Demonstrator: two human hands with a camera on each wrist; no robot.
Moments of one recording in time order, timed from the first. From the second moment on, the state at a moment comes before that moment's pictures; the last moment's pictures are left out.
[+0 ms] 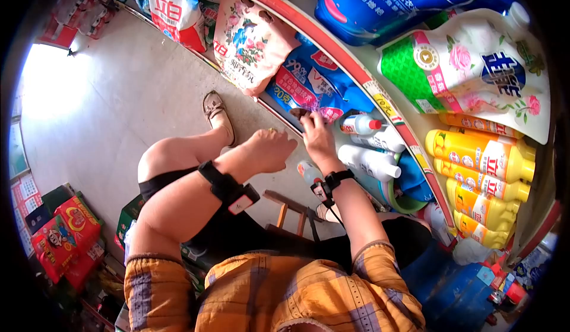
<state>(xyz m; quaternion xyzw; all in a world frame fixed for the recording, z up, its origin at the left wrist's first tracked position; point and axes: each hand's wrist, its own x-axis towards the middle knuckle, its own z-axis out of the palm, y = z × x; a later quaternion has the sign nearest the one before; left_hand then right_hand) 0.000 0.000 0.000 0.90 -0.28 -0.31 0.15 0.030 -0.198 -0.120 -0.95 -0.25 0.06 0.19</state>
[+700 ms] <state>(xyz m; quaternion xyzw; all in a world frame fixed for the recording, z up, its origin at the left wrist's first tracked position) -0.008 -0.022 -0.003 0.91 -0.30 -0.23 0.18 0.000 -0.216 -0.154 -0.94 -0.18 0.27 0.13</state>
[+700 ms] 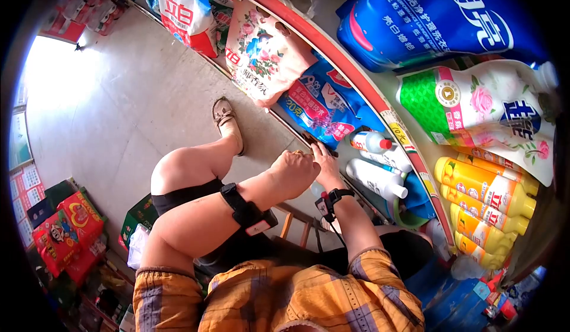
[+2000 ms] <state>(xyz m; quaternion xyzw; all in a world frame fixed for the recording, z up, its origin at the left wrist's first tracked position) 0.010 -0.065 -0.045 0.89 -0.31 -0.30 0.15 0.018 -0.272 -0.167 -0.95 -0.08 0.29 0.04</state>
